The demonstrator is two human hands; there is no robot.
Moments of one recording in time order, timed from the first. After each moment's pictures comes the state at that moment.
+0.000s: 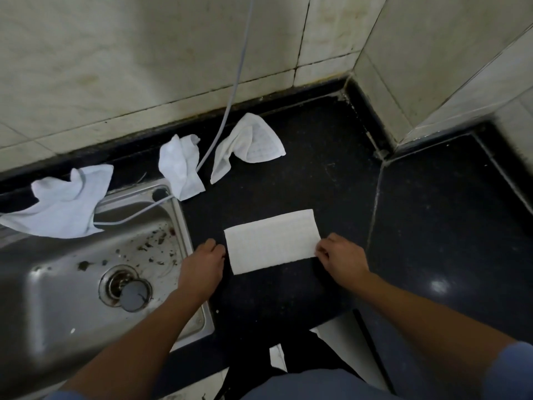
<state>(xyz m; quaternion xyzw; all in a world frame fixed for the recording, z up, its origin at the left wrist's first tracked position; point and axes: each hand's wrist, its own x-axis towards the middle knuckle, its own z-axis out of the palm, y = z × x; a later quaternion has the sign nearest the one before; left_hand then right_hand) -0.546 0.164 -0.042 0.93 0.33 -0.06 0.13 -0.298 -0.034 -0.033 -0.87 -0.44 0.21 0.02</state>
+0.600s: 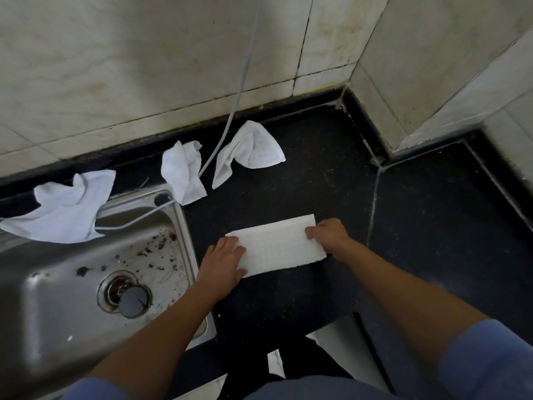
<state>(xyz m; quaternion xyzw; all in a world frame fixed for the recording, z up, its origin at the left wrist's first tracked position) -0.521 0.157 -0.034 0.94 0.27 -0.15 0.17 -0.283 0.035 -0.008 -0.86 -0.06 0.44 0.26</state>
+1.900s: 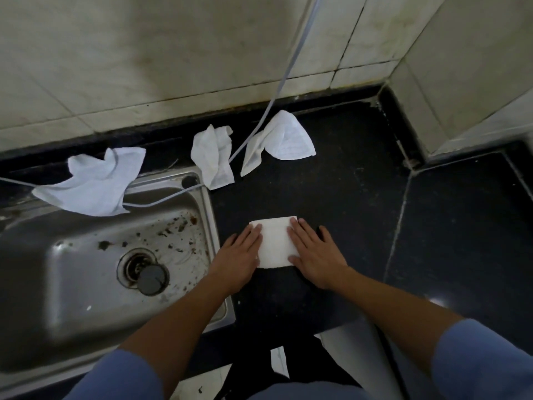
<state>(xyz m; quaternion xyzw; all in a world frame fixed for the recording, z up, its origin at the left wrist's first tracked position) -0.548 0.163 -0.047 0.95 0.22 -0.17 0.14 -0.358 0.035 -0.044 -0.73 -0.63 0.20 -0.17</state>
